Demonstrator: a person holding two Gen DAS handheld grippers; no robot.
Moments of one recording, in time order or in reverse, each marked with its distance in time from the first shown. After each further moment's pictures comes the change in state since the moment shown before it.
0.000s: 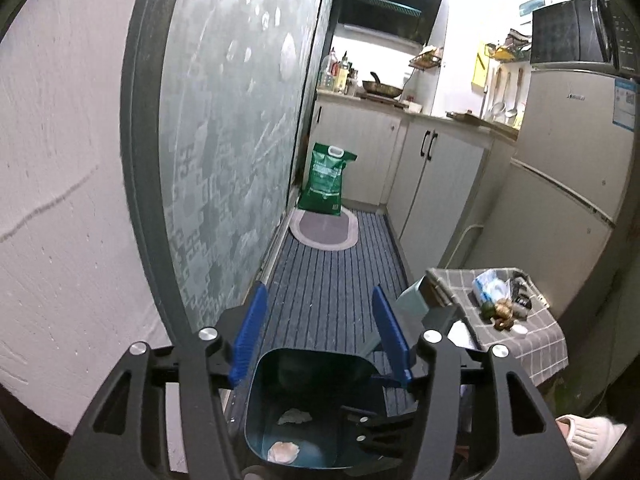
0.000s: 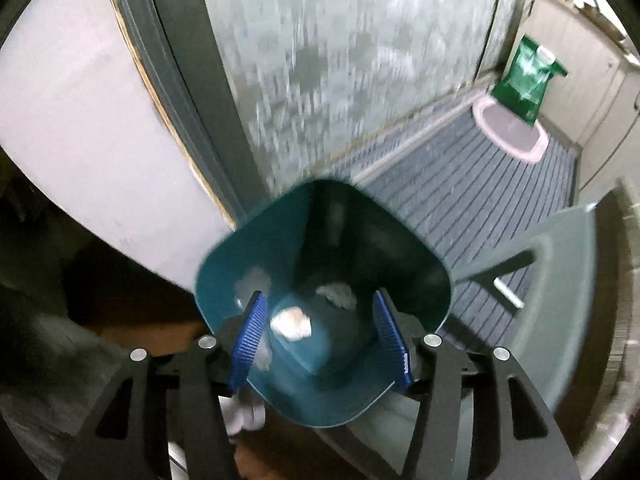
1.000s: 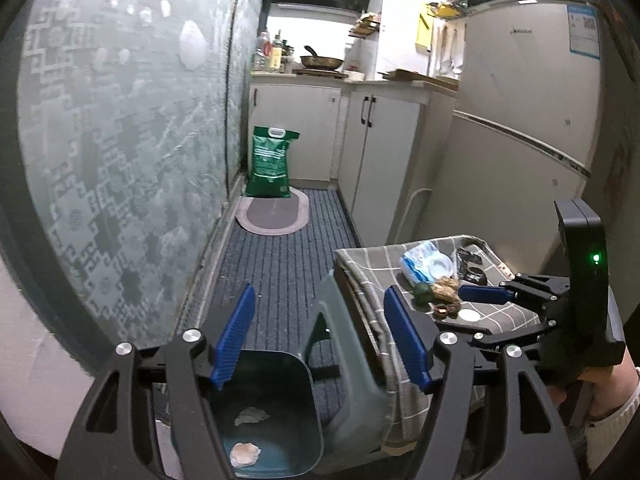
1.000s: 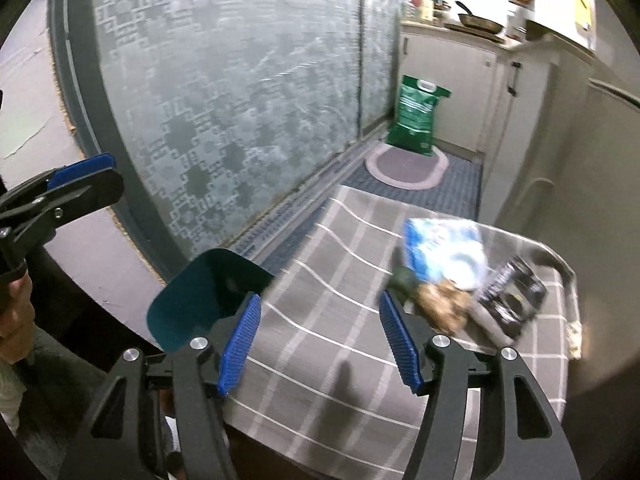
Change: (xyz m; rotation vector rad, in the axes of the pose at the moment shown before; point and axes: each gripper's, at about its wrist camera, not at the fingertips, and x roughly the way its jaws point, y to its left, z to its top) left arm 0.053 -0.119 -0.010 0.141 0.089 -0.121; right arm -0.152 -0.132 -0.082 0.229 -0.244 -0.190
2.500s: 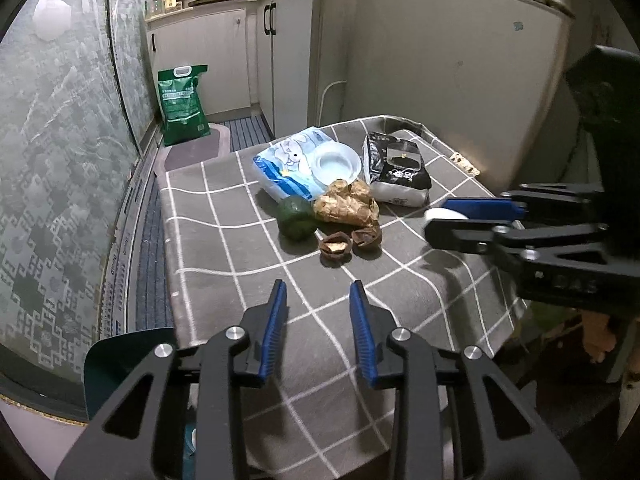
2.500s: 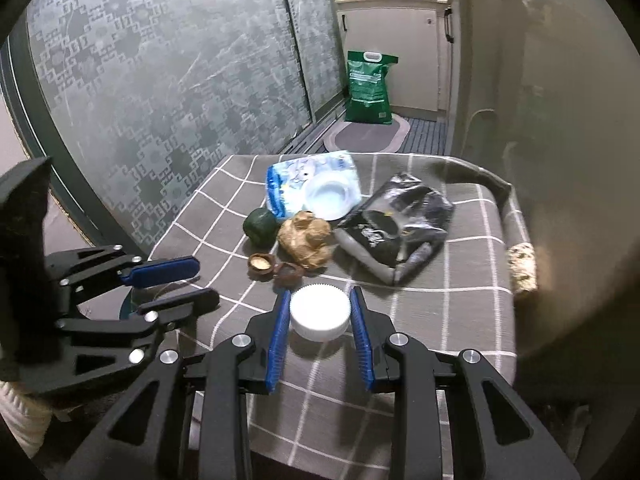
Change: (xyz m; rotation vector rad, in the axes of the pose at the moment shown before) left arm 0.122 -0.113 -0.047 0.199 0.290 -0.165; right arm -0.007 -0.097 -0.044 0.180 0.017 0.010
